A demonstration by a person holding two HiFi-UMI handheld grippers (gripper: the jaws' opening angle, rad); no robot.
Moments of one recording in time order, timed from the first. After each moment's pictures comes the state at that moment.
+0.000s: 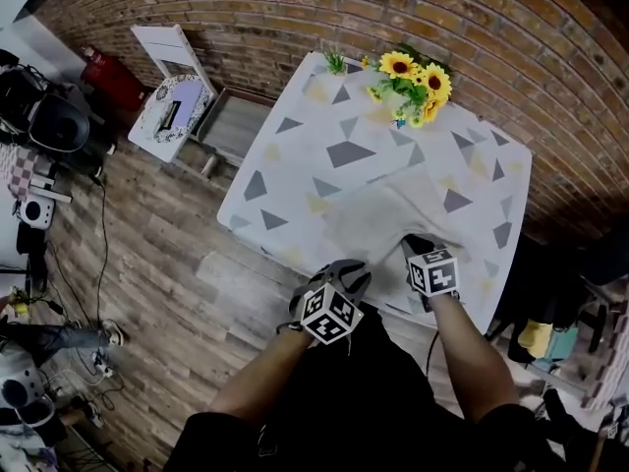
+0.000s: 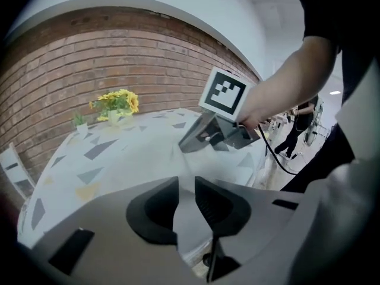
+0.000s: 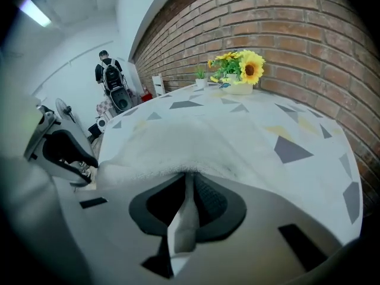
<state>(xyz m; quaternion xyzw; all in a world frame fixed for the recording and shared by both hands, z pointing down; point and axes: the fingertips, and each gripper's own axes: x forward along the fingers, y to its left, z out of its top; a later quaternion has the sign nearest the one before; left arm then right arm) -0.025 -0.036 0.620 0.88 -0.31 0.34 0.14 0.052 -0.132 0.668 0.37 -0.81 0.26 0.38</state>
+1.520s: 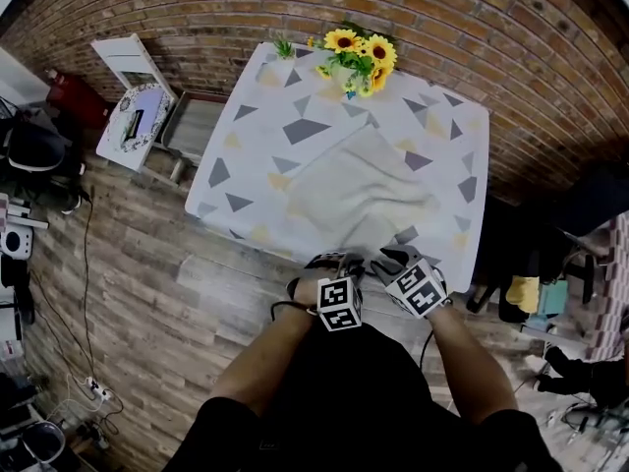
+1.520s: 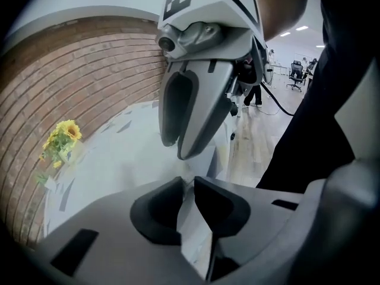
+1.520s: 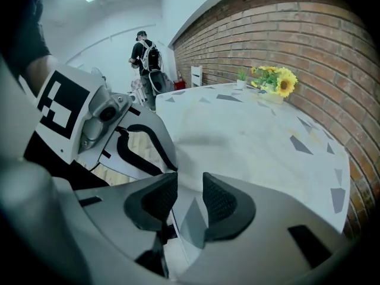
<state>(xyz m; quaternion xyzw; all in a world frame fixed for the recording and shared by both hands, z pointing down) 0.054 0.029 0.665 0.87 -0.15 0.47 -0.04 0.063 0.003 0.642 0.24 -0.85 0.16 0.44</state>
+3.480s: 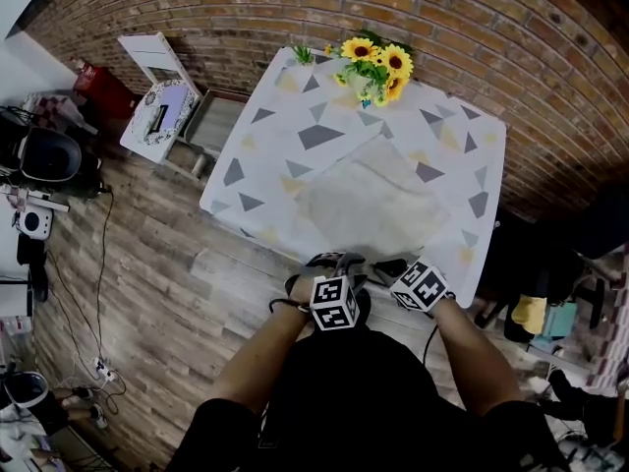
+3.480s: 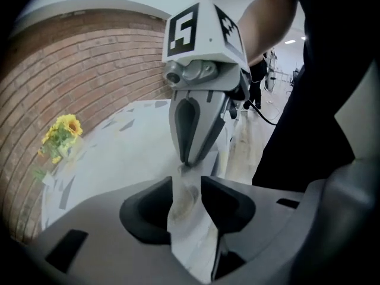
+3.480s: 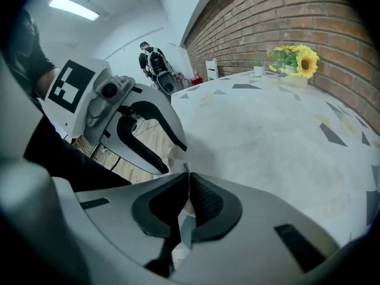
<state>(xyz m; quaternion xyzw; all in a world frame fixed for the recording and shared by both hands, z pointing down) 0.047 0.022 0.644 0.87 -0.14 0.47 -0.01 0.056 0.008 0.658 0.13 -0.87 0.22 0.43</state>
